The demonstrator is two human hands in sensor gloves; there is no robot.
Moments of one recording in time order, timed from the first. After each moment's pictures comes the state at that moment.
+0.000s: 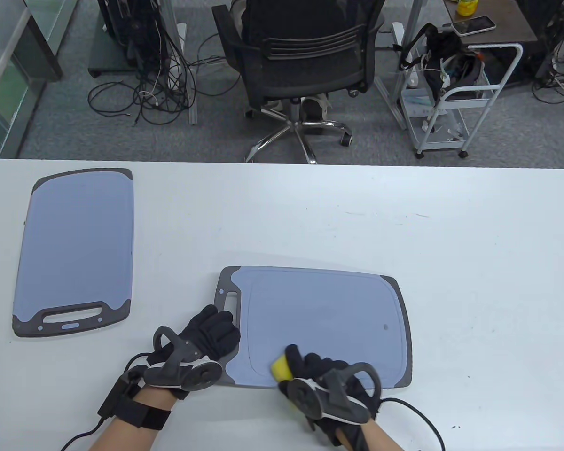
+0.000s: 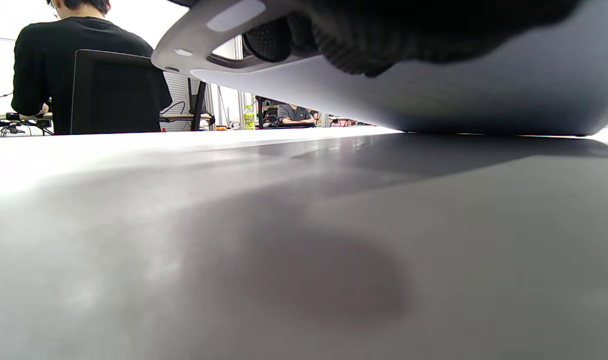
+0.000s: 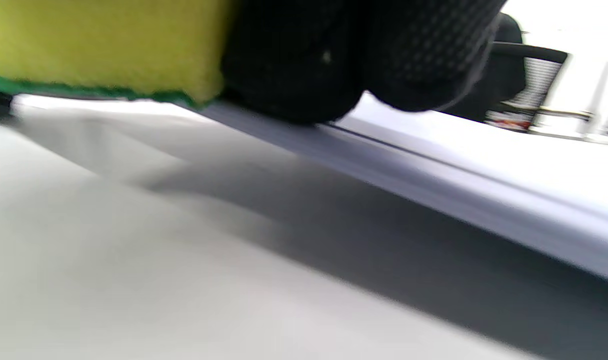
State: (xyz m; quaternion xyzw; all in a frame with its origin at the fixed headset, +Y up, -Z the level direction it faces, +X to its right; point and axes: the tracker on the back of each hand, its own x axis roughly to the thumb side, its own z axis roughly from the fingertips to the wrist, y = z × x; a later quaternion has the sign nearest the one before) left_hand -0.175 -0.767 -0.181 0.06 -0.37 -0.01 0.93; right_hand 0.110 -0.758 -0.137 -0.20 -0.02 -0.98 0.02
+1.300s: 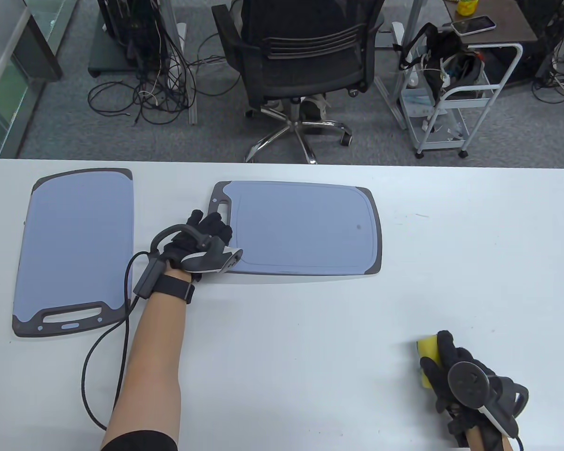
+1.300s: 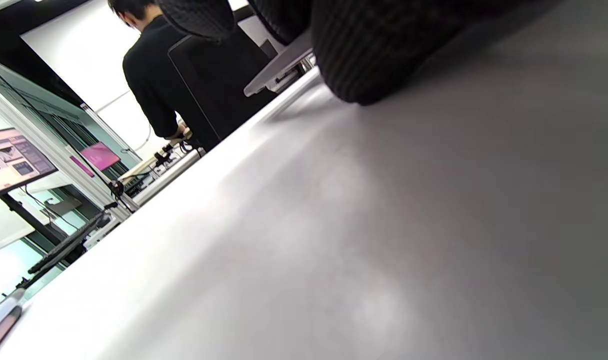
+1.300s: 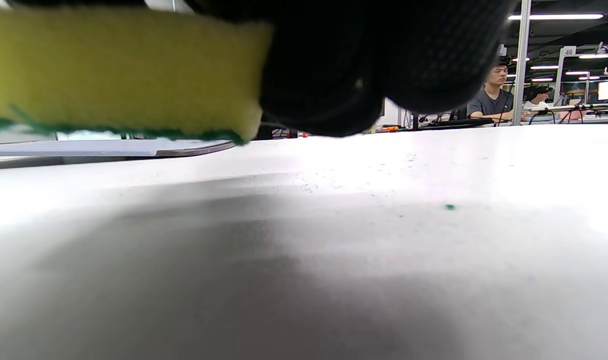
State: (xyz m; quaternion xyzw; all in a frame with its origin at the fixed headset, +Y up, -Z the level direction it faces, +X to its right) left_hand -0.174 -0.777 -0.386 0.01 -0.23 -0.32 0.92; right_hand 0.318 -0.766 -0.143 0.03 0.05 -1.00 -0.07
